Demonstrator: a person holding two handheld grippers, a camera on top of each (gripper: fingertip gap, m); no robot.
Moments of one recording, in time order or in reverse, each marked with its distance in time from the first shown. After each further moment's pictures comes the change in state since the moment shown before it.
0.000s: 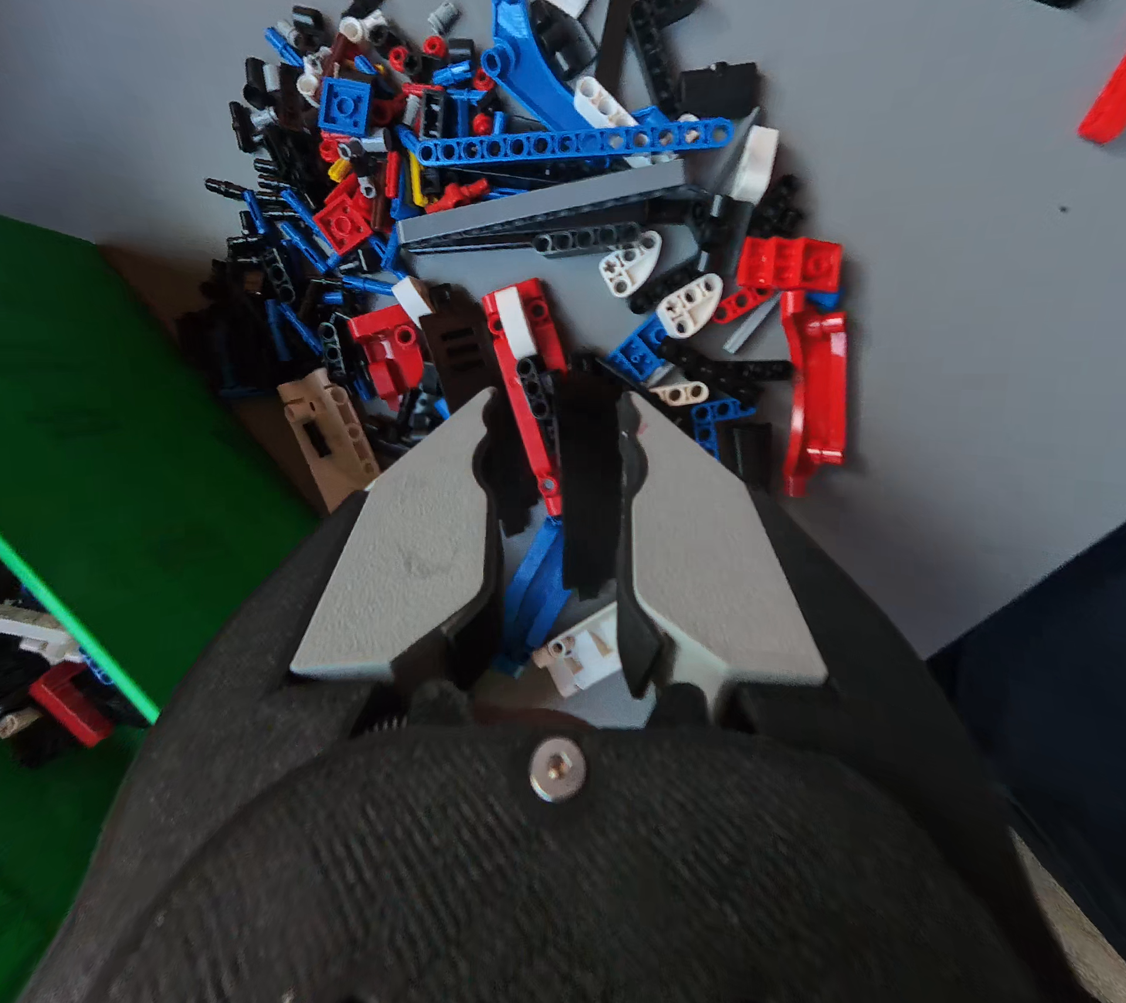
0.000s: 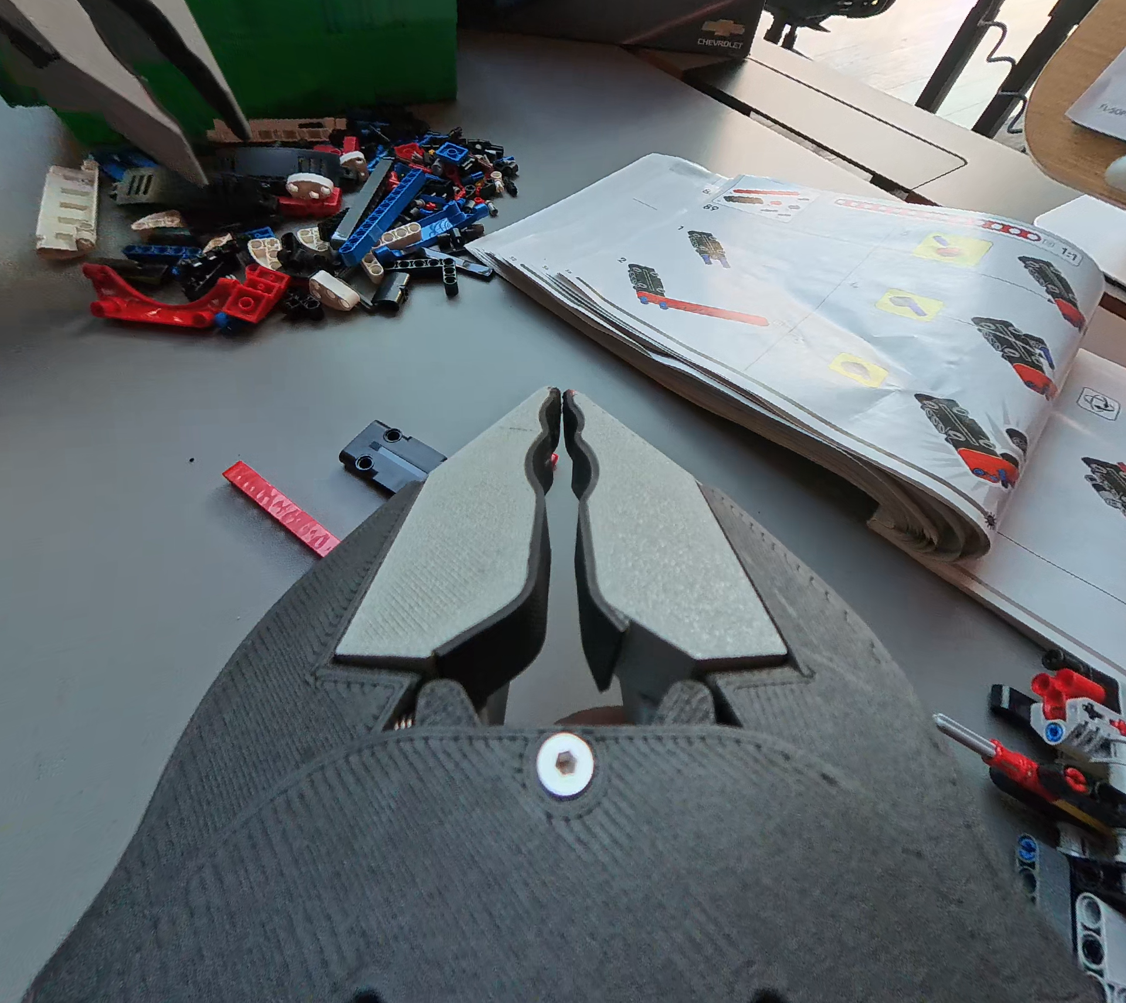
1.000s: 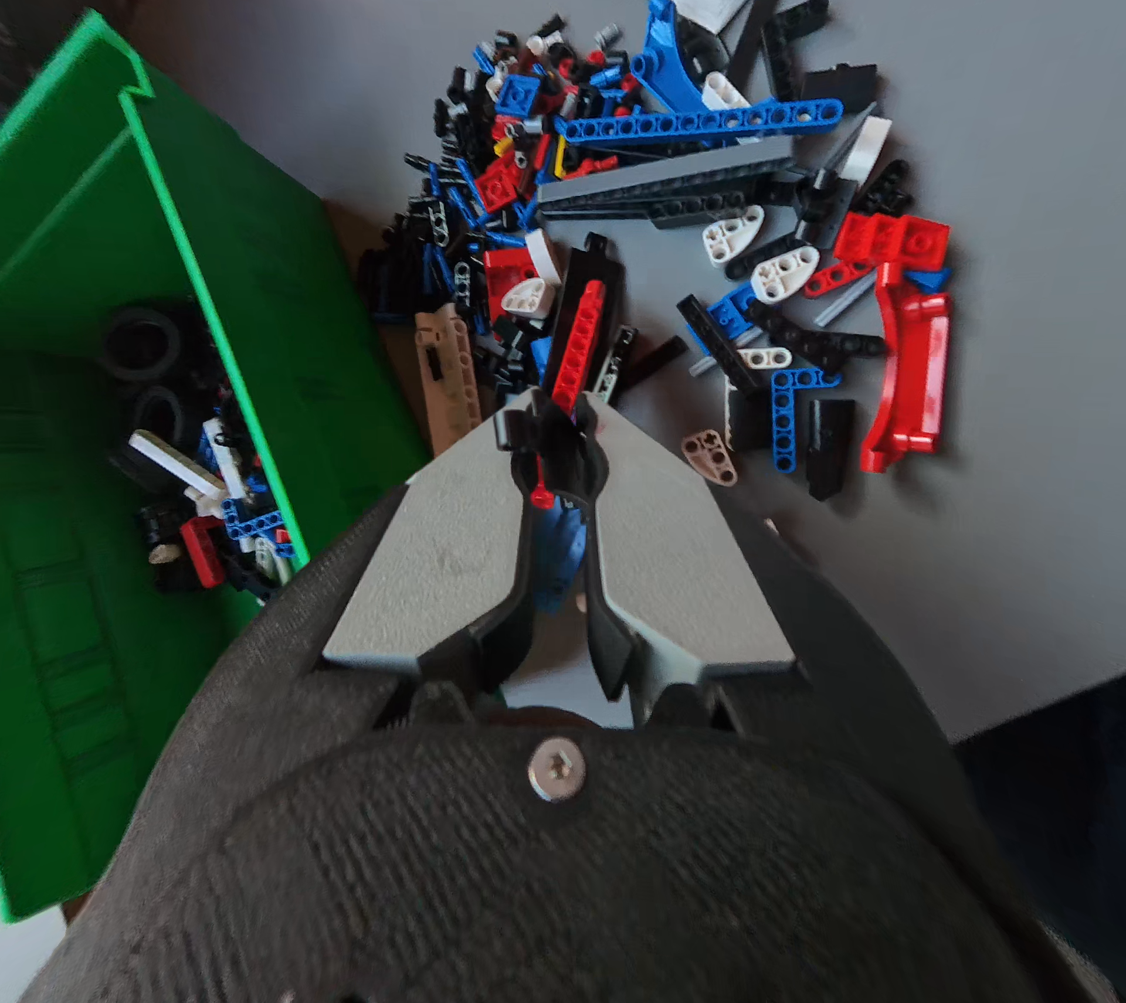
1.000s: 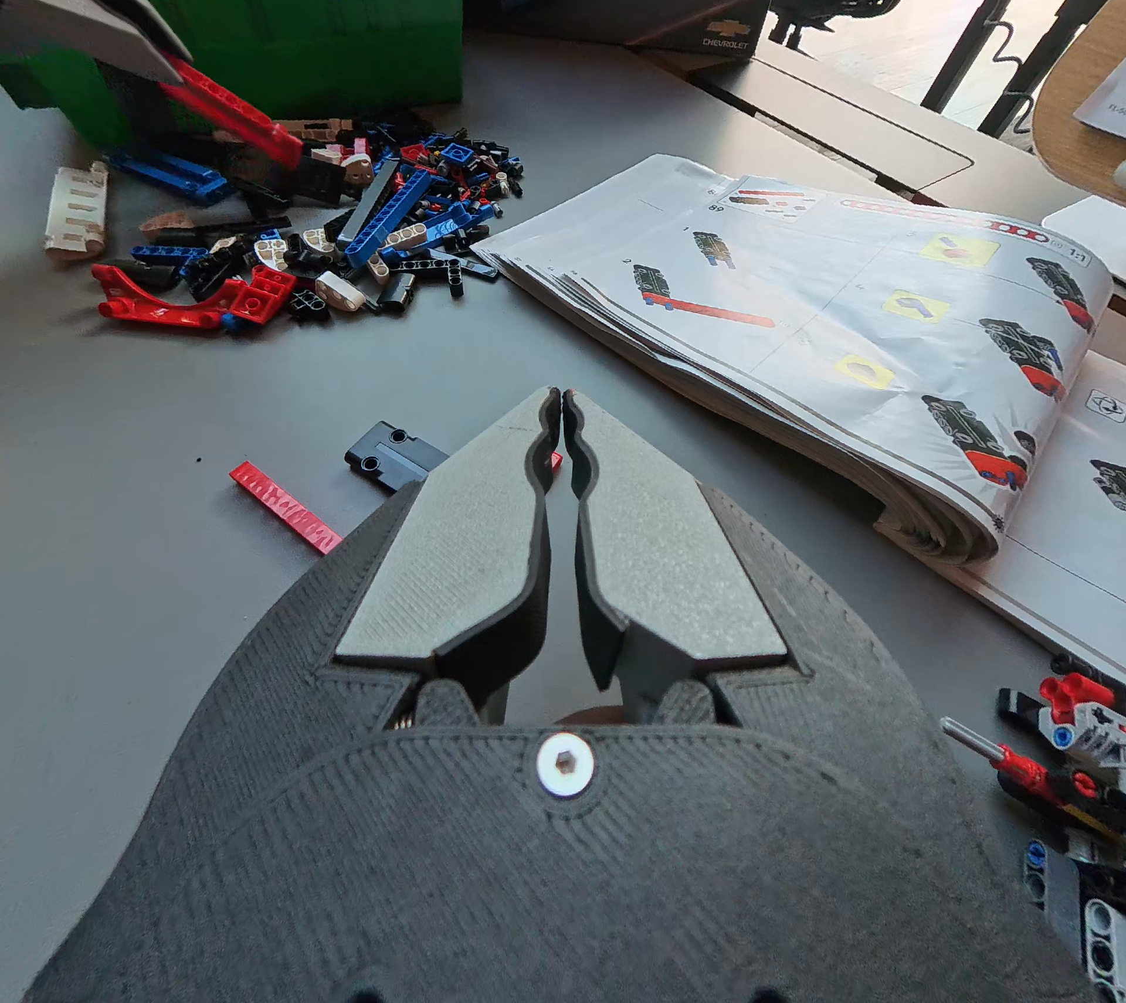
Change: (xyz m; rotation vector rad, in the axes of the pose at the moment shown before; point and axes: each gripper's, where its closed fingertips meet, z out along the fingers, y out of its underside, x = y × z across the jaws) left arm -0.023 0.017 -0.034 0.149 -0.287 -0.047; right arm -0.002 0.000 0.000 0.001 -0.007 0.001
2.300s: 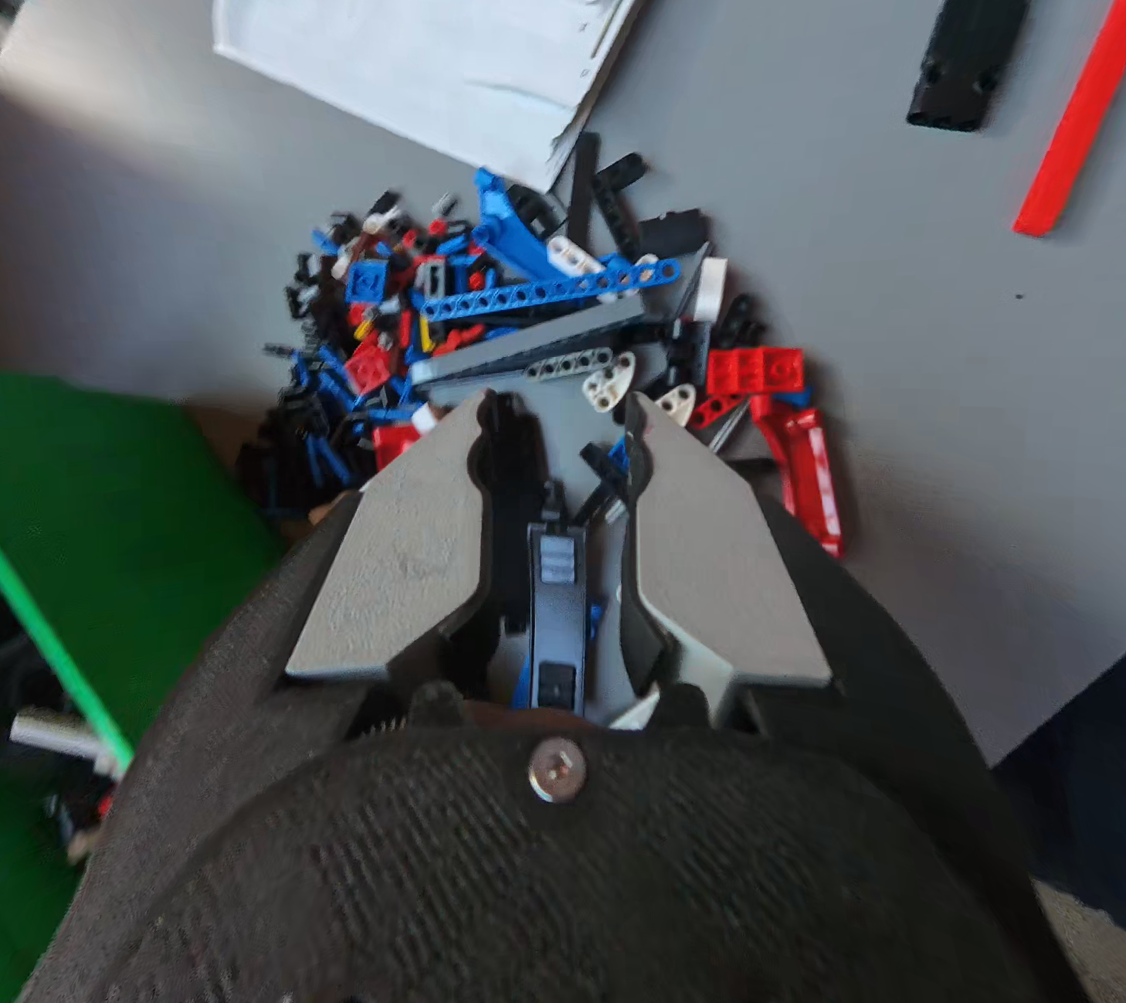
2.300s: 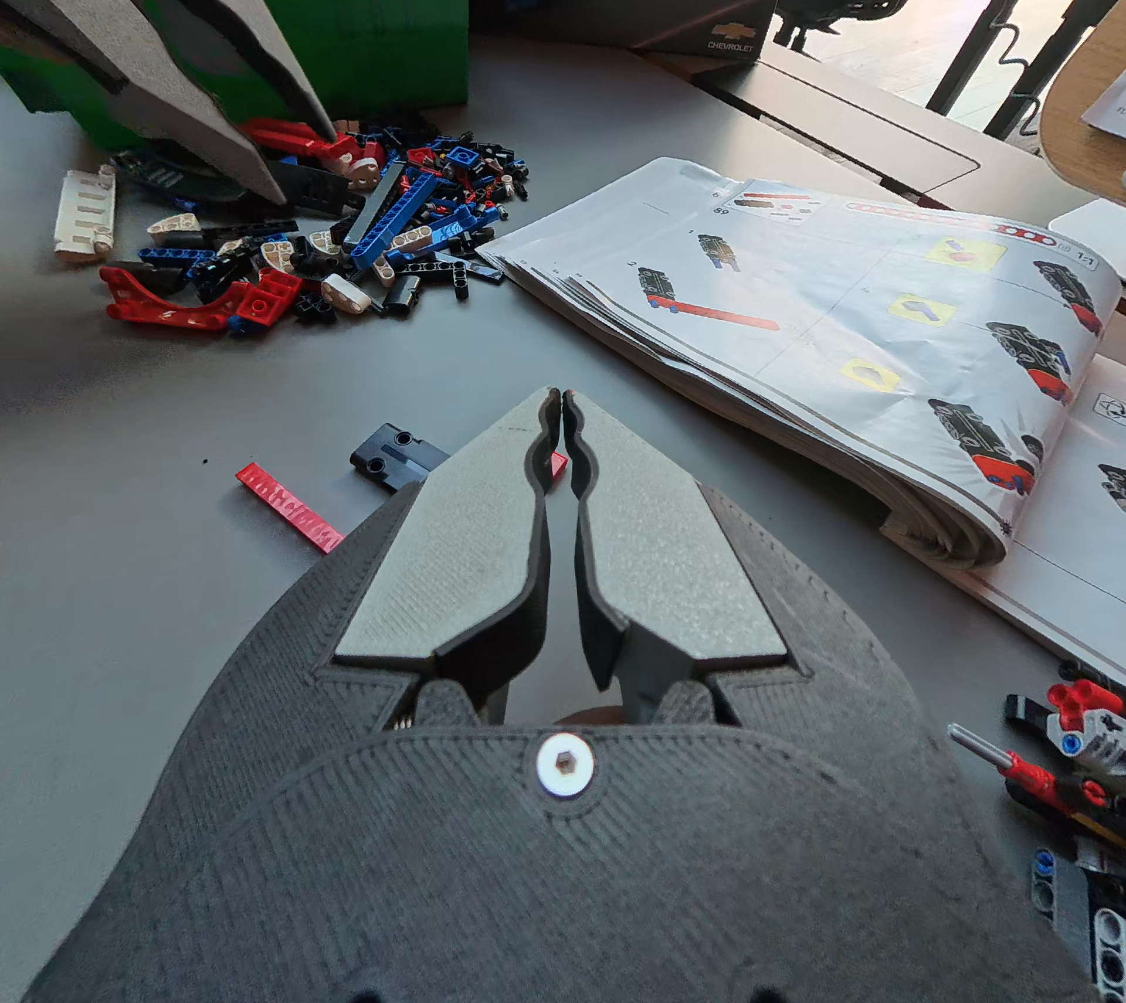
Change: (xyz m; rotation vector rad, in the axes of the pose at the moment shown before) left arm 0.044 -0.052 0.034 0.035 0.242 0.151; right arm -0.002 -0.001 0.001 0.003 -0.008 0.000
